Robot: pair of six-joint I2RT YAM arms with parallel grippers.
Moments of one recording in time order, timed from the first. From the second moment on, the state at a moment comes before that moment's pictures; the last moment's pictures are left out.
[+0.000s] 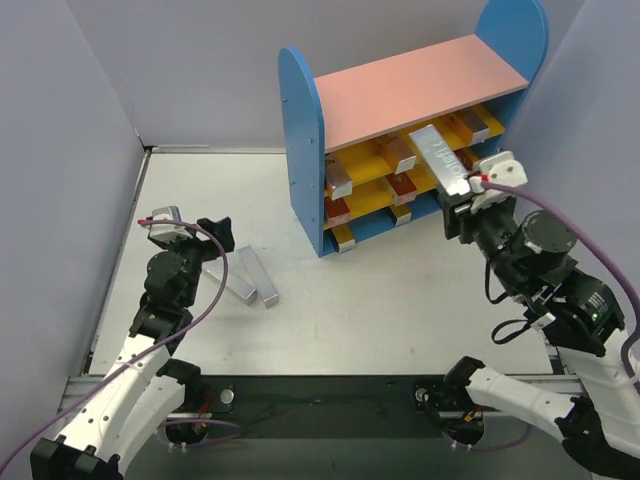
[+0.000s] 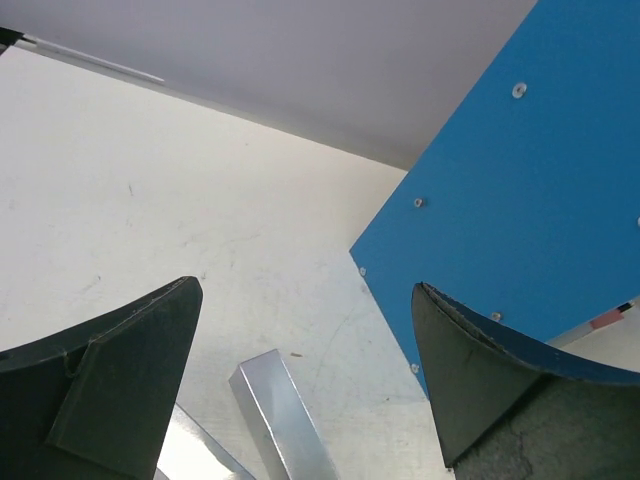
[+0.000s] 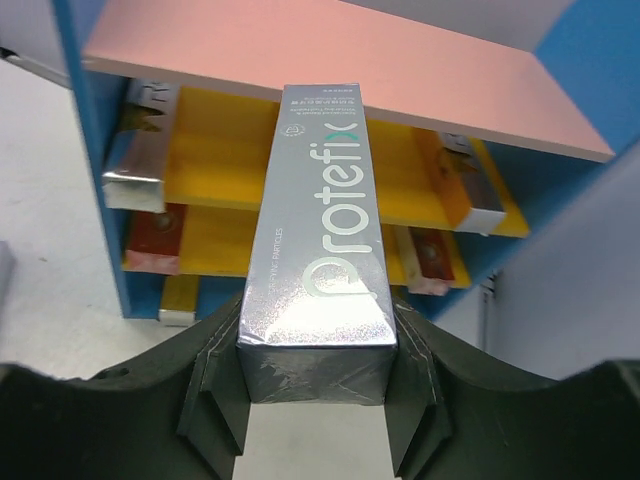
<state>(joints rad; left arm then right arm) -0.31 0.68 0.50 0.20 -0.29 -0.43 0.80 0.87 1.43 -0.64 0.49 -0.27</state>
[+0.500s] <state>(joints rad) -0.30 0.81 0.39 0.38 -0.18 -0.23 0.04 1.30 1.87 -0.73 -0.09 -0.14</state>
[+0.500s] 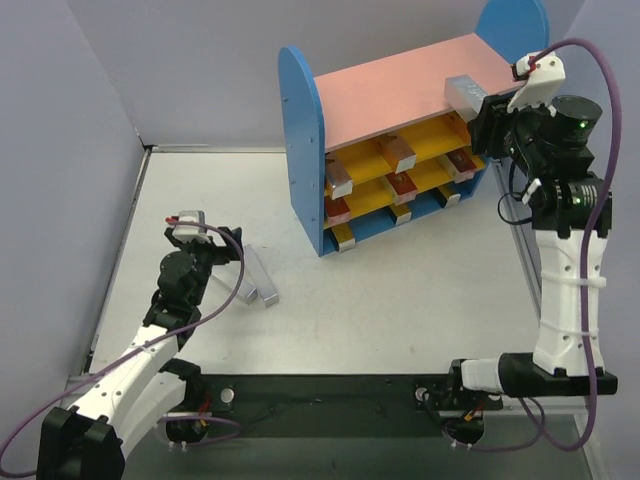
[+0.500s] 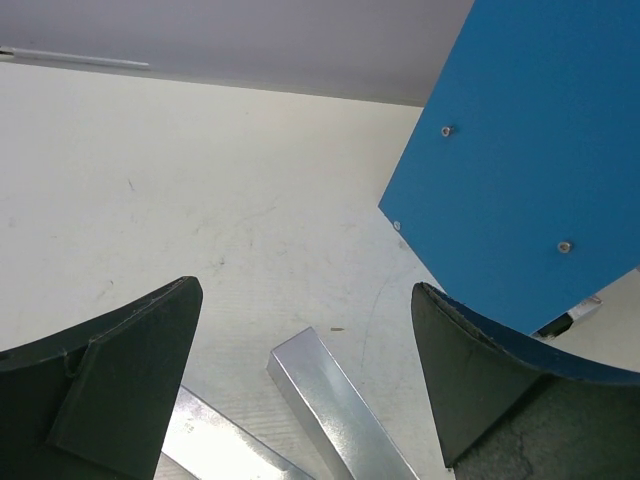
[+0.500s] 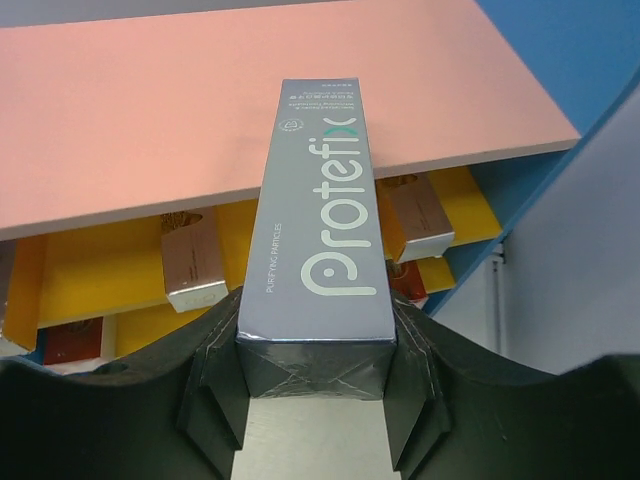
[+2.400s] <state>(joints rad) -0.33 0.86 0.34 0.53 -0.15 -0.15 -0.22 1.93 2.22 -0.37 -0.46 -0.04</state>
